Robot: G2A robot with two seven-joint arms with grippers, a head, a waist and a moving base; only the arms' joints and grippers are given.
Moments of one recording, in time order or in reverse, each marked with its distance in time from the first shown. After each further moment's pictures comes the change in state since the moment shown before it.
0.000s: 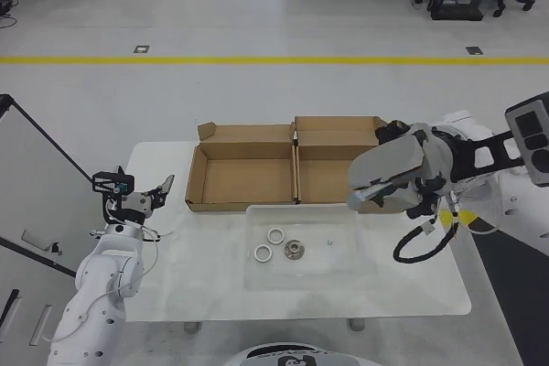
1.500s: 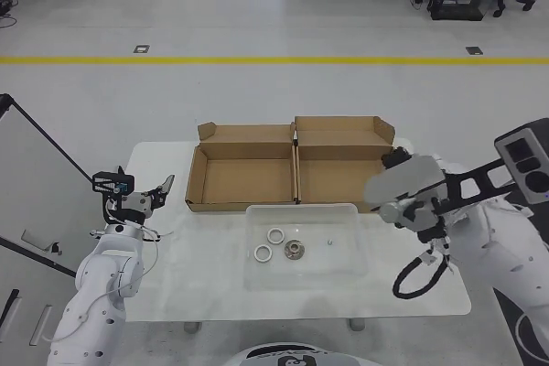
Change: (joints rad) left arm 0.000 0.000 0.000 0.000 0.000 0.000 0.000; right arm -0.414 -0.142 0.293 -0.087 0.122 -0.049 0.231
